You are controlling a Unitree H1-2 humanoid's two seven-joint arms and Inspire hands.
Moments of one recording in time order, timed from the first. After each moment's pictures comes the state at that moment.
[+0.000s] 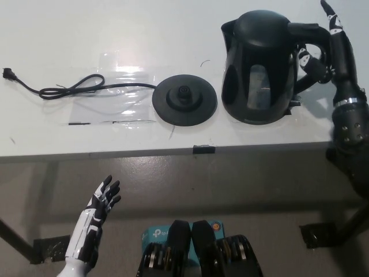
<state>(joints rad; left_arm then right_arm) -0.02 0.14 -0.04 0.19 -0.11 -0.38 -0.13 -0.89 -0.33 0.25 0.90 -0.19 -0.39 -0.37</state>
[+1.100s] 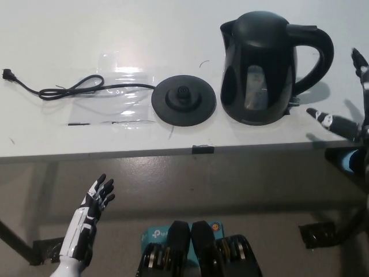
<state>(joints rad) -0.02 0.15 -0.02 0.19 -0.10 -0.37 -0.14 -0.44 -0.23 -0.06 0.27 -0.19 -0.27 -0.20</state>
